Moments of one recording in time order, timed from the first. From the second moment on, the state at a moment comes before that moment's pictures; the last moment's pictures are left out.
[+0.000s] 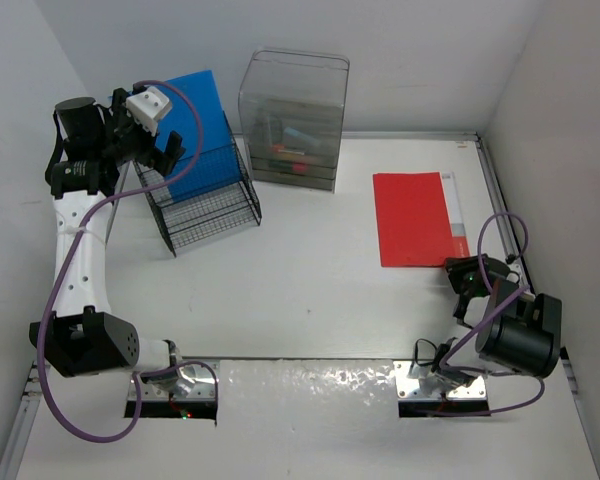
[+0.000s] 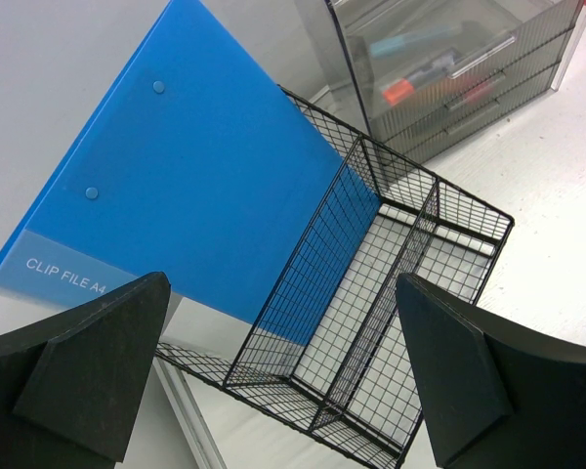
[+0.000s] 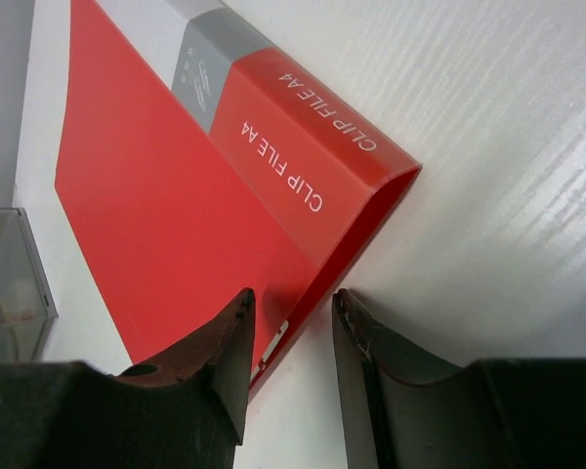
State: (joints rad) left arm 0.19 1.35 1.54 -0.57 0.63 0.61; right arm -0.47 1.38 0.08 0.74 -0.14 0.85
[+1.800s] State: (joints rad) left arm -0.52 1.48 1.61 -0.76 0.38 0.81; right arm -0.34 1.15 0.69 0.13 -0.26 0.04
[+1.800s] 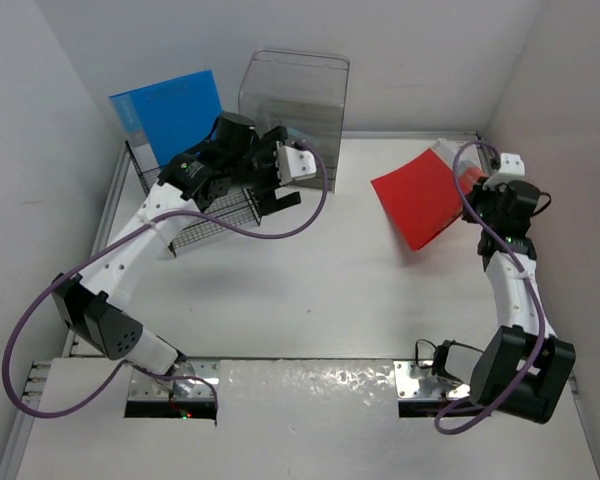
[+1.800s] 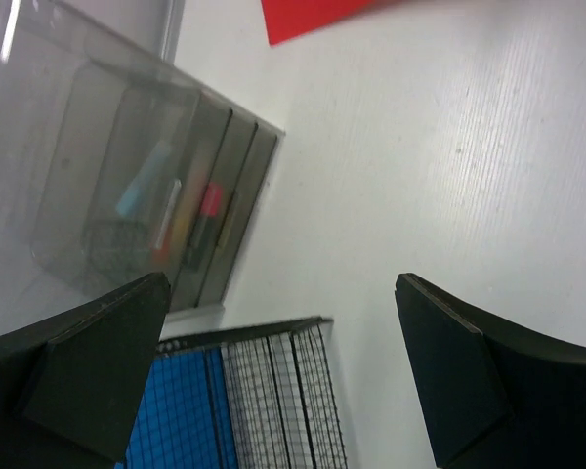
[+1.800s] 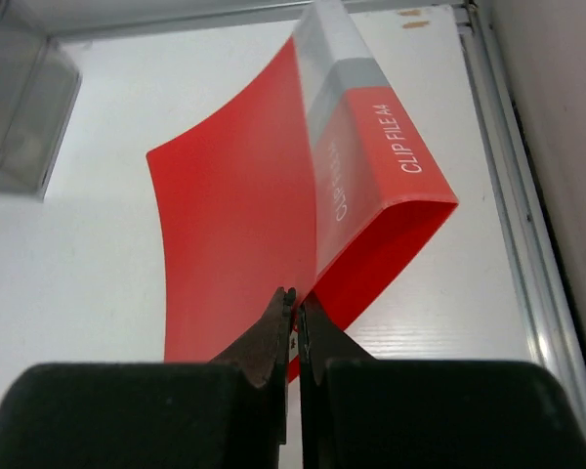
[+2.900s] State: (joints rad) left arm -0.77 1.99 2.14 -0.58 0.55 0.92; right arm -0.09 1.09 1.25 -0.78 -0.54 -0.67
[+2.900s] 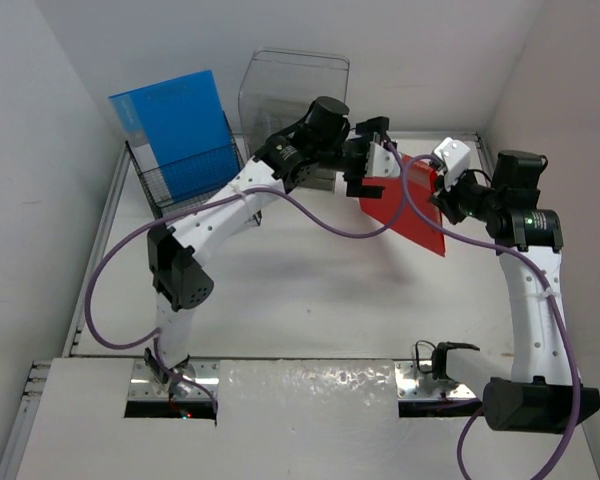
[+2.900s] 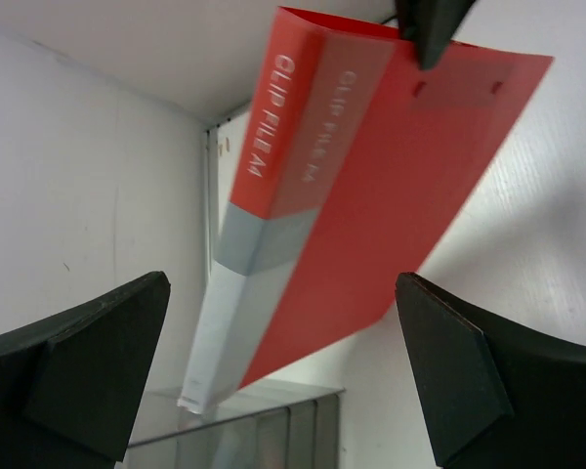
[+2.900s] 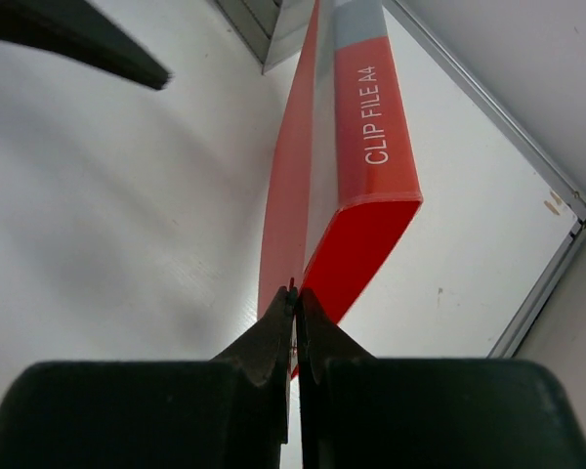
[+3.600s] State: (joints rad) left arm -0.82 2.18 2.32 -0.59 0.72 0.98; right arm -0.08 1.02 1.24 -0.81 -0.65 -0.75
